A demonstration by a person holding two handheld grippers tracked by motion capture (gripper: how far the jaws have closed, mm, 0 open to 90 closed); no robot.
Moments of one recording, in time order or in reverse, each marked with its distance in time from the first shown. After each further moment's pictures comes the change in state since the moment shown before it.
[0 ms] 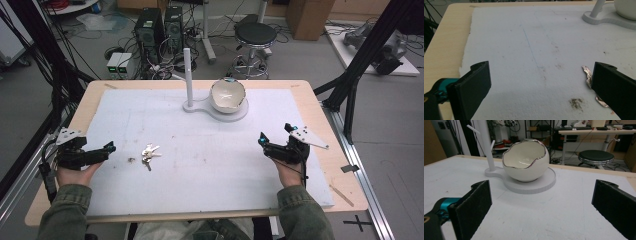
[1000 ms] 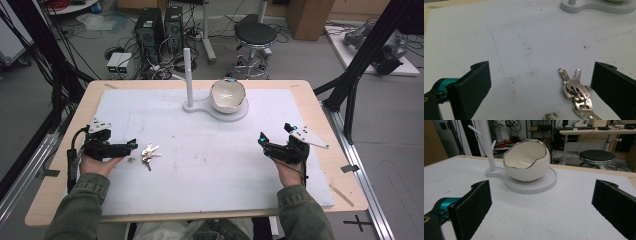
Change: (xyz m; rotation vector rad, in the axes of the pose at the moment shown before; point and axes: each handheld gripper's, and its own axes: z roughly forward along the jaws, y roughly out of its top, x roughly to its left) left arm -0.042 0.018 0.039 0.095 -0.097 0.105; right arm 0.000 0.000 0.001 0.000 0.008 0.006
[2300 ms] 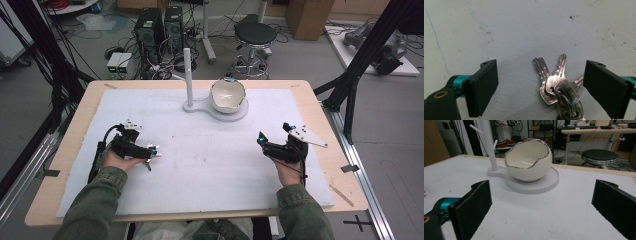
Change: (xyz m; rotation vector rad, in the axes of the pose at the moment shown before) left arm -0.031 0.001 0.057 0.245 -0.095 0.142; right arm 0.000 0.000 0.003 0.003 0.015 -0.003
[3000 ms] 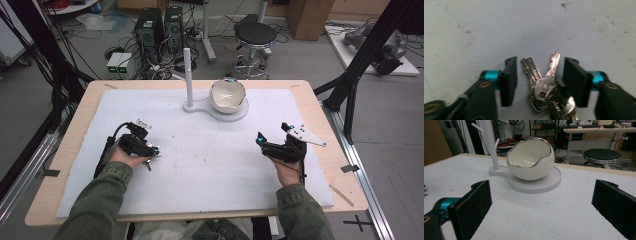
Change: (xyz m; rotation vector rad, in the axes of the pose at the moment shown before) left arm -0.010 0.014 0.013 0.122 -0.040 0.076; right arm 0.001 0.000 0.003 0.011 0.014 0.000
